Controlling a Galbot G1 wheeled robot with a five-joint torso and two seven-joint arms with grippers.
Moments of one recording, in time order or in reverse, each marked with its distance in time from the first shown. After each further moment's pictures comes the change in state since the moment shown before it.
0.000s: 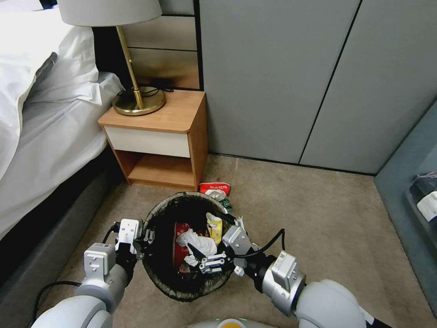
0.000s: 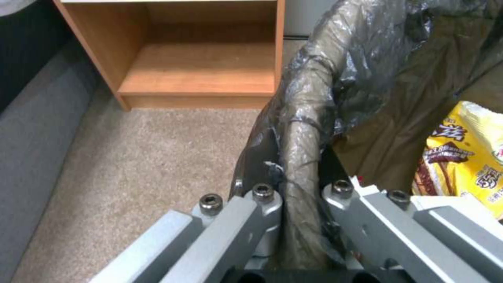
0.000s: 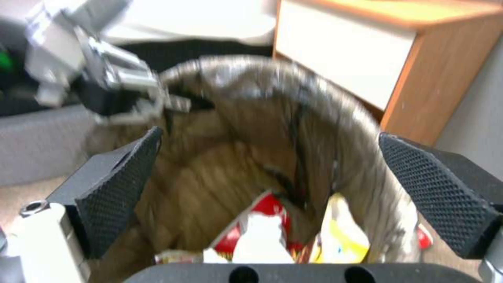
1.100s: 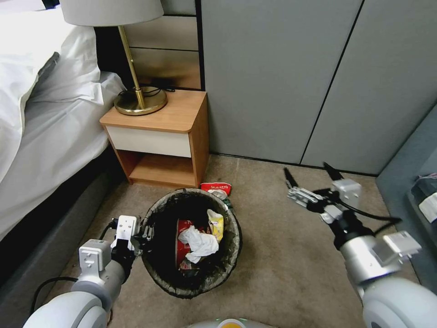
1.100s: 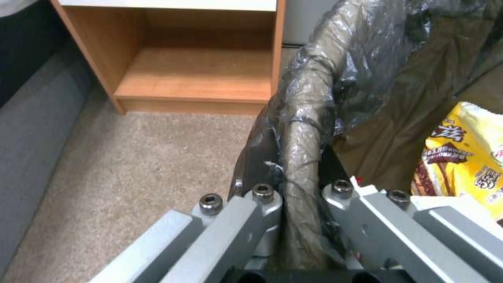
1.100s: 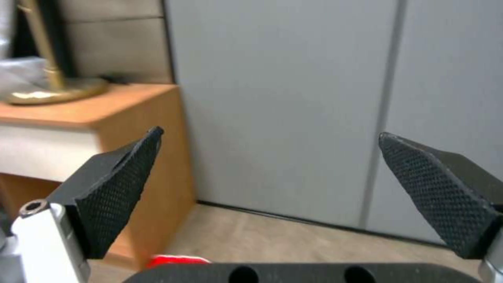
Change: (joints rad) left arm -0.017 0.025 -0.038 0.000 -0.084 0.006 0.003; right arm -0.379 0.315 0.627 0.064 0.025 0.223 0.198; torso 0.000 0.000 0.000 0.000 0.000
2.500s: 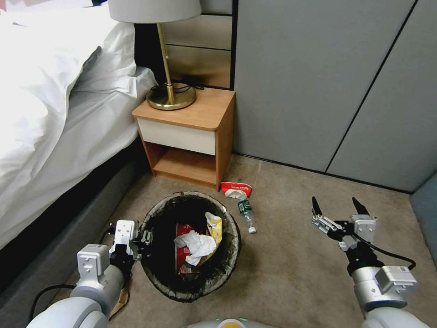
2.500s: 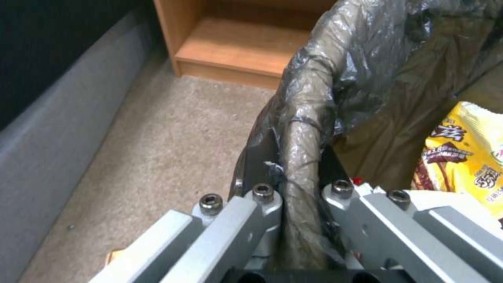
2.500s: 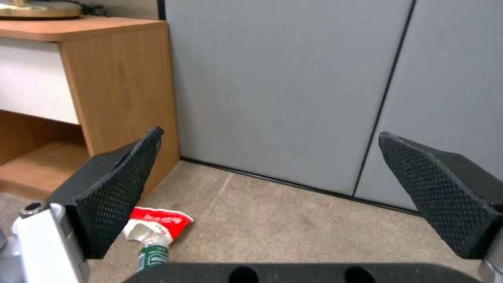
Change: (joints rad) left arm 0.034 -0.038 0.000 0.000 0.014 0.000 -0.002; right arm -0.070 0.128 0.107 -0.179 -0.114 0.128 -0.098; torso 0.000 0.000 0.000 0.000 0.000
